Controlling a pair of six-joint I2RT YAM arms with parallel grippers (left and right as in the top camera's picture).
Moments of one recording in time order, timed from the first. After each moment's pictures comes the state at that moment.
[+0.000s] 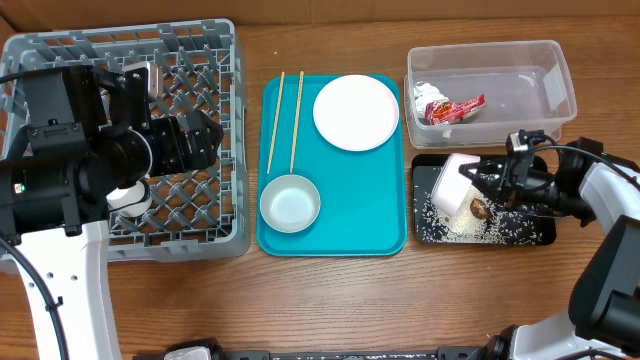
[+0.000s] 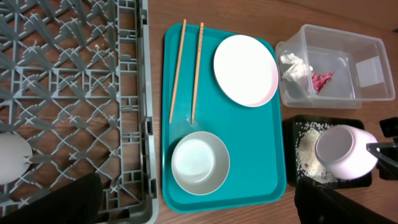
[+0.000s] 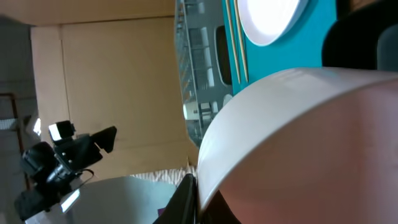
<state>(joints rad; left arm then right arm) 0.14 1.33 1.71 -1.31 0.39 -0.09 -0.37 1.74 1.03 -1.00 -1.38 -0.14</state>
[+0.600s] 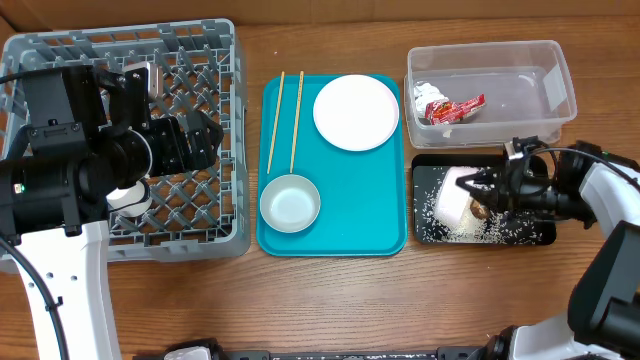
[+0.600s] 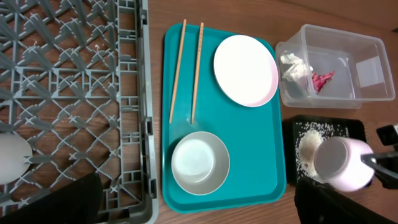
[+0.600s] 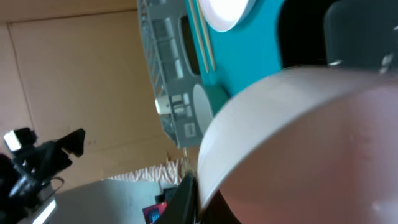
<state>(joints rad) 0.14 1.33 1.71 -1.31 0.39 -0.09 -0.36 1.72 1.04 -1.12 -1.25 -0.18</state>
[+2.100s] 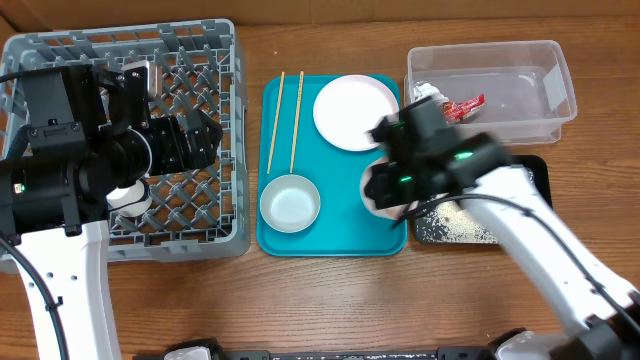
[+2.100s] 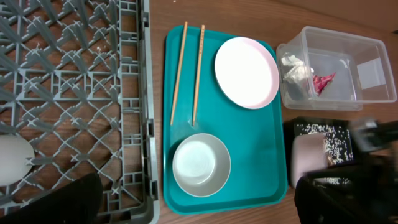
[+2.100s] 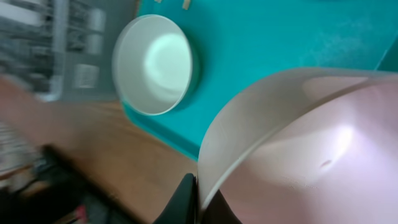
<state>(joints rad) 0.14 1.33 1.71 -1.31 0.39 -0.09 0.50 1.54 1.30 -0.95 -0.37 0.28</state>
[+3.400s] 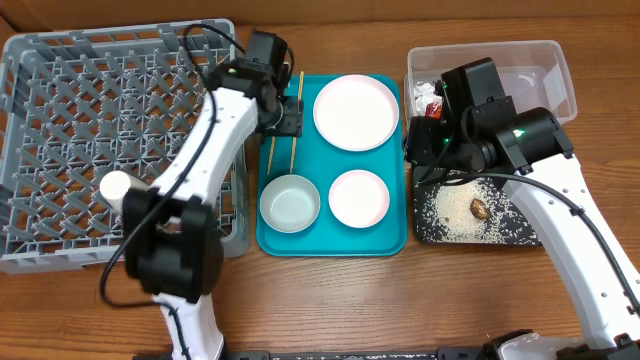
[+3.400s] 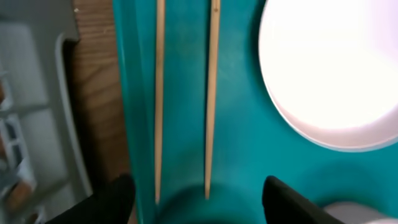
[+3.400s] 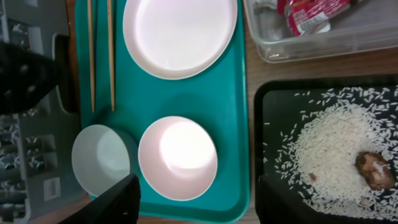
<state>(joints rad) -0.26 2.01 1.71 -0.94 0.02 -0.22 0.34 1.50 1.48 -1.07 -0.12 0.49</state>
